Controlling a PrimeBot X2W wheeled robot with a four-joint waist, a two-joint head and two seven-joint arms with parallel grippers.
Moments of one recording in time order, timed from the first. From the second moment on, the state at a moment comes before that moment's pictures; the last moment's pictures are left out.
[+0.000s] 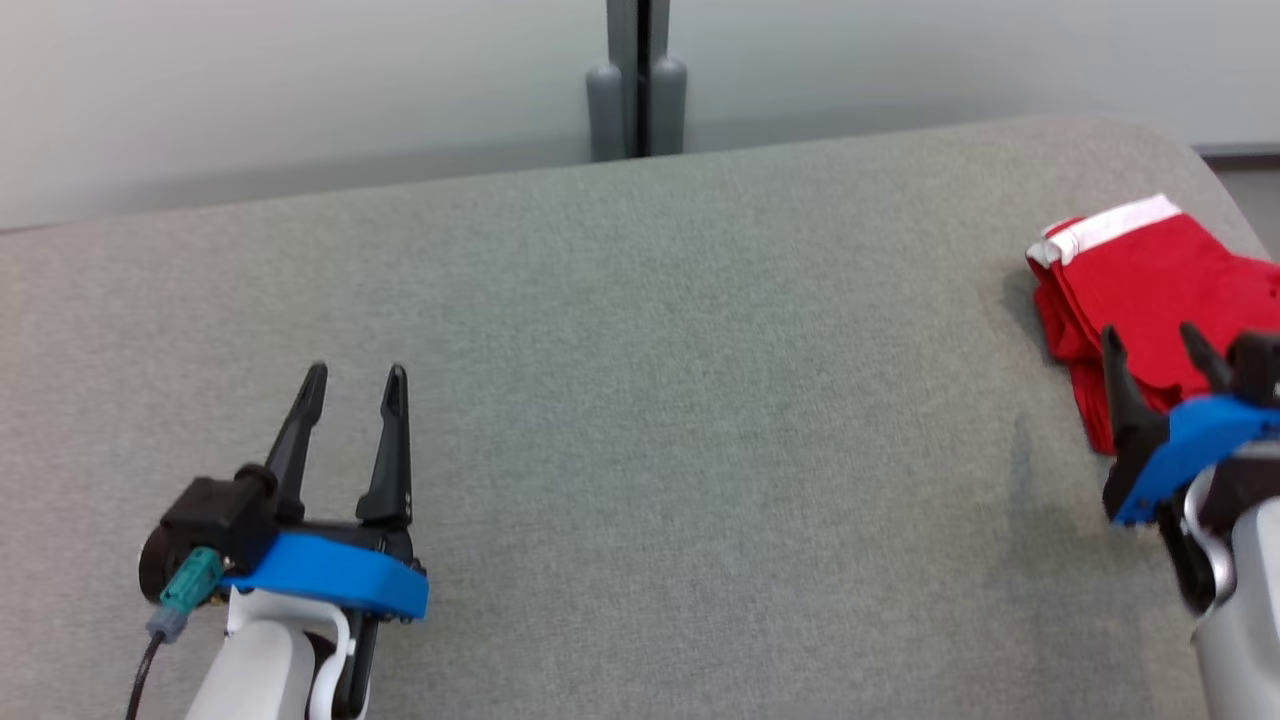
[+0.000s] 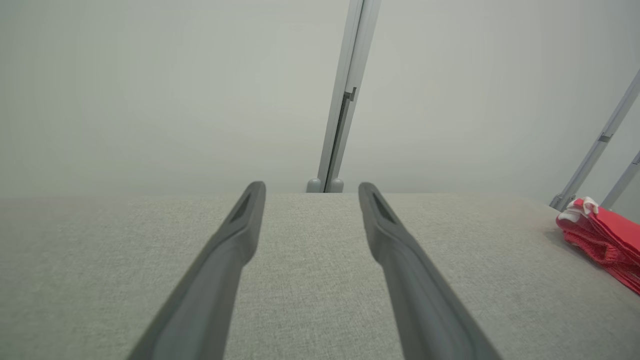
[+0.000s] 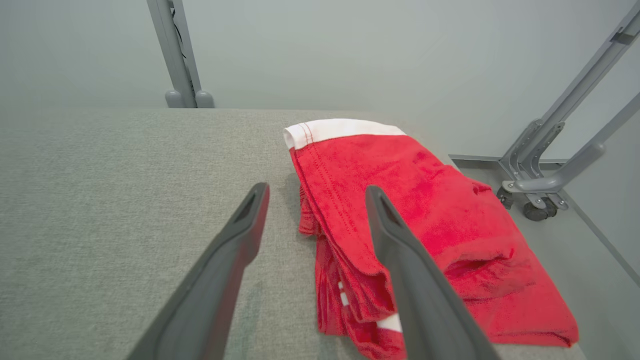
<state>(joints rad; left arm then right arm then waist) -0.24 0.19 -0.20 0.29 -0.38 -0.11 -0.26 -0.49 -0.25 -0.13 0.61 0.08 0.13 0.01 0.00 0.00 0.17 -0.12</state>
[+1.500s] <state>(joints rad) -0.08 0.12 -0.08 0.42 -0.33 -0.12 -0.26 -0.05 -0.08 -0.07 0.25 0.10 0.13 -0.16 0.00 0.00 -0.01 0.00</state>
